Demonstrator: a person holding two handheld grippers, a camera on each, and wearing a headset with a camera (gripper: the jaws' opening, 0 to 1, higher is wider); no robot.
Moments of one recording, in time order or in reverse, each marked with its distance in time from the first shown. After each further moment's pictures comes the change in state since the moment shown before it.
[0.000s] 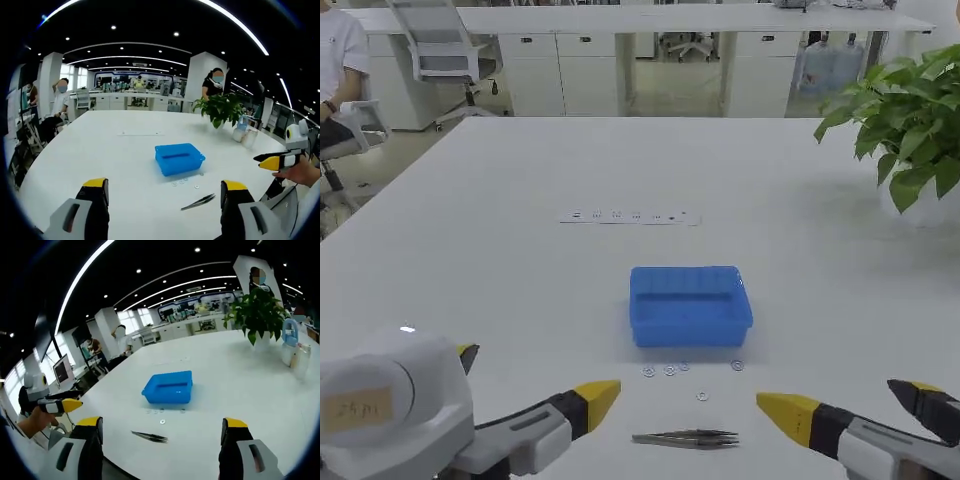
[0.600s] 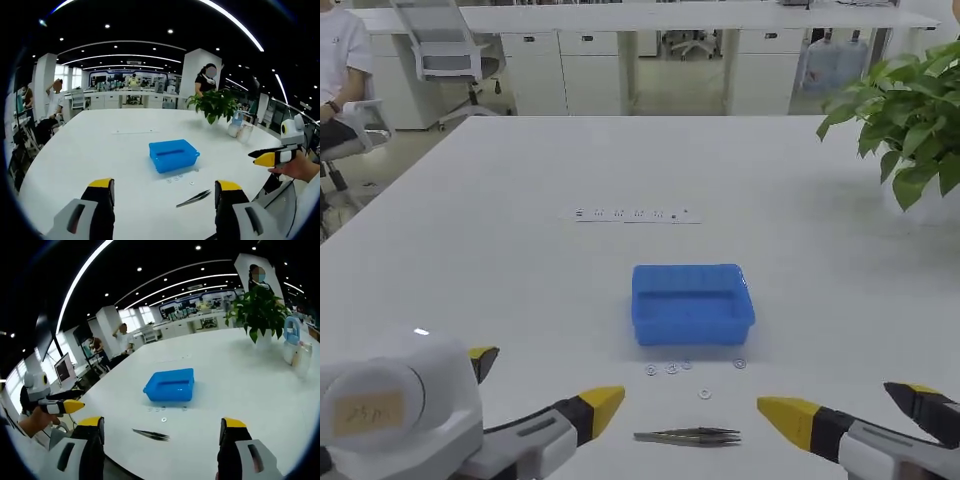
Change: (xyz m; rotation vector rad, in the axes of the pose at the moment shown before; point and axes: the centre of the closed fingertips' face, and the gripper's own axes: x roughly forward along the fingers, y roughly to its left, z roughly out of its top) left arm 0.001 -0.013 -0.006 0.030 0.029 -0.042; right arm 0.000 0.003 -0.005 0.003 0.014 0.016
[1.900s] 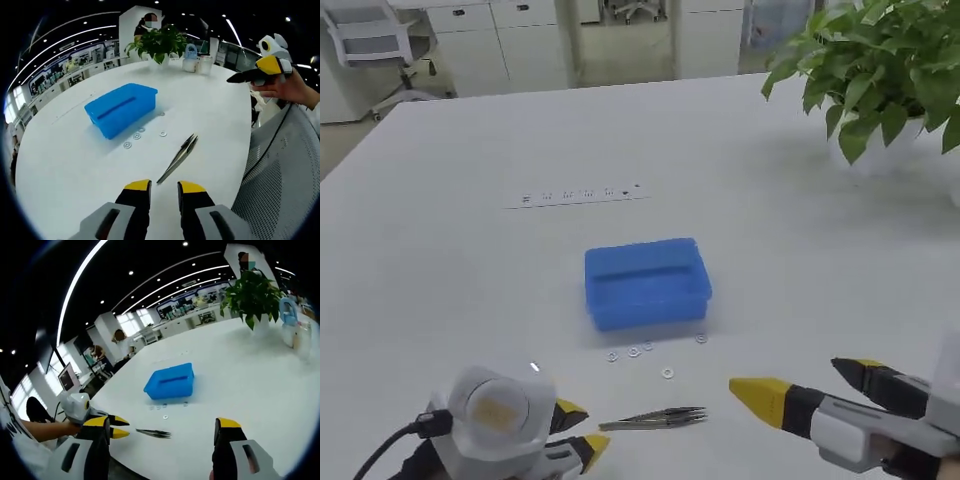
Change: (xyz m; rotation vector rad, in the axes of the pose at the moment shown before) left arm 0.093 -0.042 -0.115 0.379 0.400 -0.372; right arm -0.001 -0.009 -0.010 0.112 -0.007 0.045
